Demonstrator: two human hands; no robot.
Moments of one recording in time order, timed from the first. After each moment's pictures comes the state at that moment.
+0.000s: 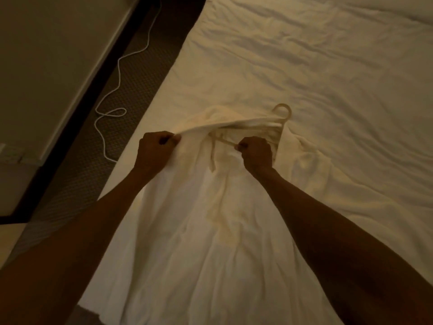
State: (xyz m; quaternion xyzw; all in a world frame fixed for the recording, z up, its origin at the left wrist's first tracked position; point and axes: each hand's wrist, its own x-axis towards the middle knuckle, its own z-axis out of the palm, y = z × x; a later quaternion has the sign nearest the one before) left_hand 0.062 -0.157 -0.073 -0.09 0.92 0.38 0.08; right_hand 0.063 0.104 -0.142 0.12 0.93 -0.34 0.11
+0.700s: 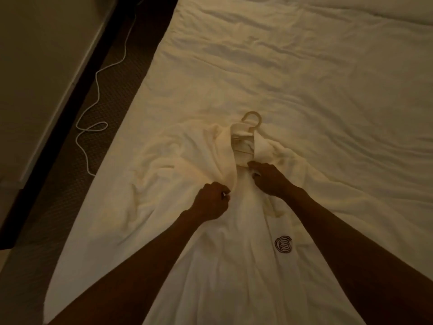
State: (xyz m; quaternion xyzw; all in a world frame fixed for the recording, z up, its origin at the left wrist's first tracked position) left_hand 0.133 0.003 -0.137 0.09 0.91 0.23 0.34; right_hand 0.110 0.214 -0.147 0.01 0.92 -0.29 0.27
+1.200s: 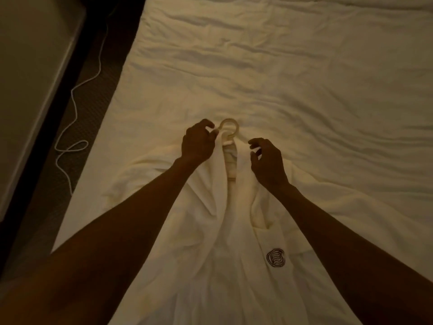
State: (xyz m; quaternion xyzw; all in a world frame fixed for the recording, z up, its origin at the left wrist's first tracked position) left_hand -0.023 0.072 -0.127 0.03 0.94 0.32 0.15; right_hand 0.079 0.245 -0.161 0.14 0.89 -0.43 -0.05
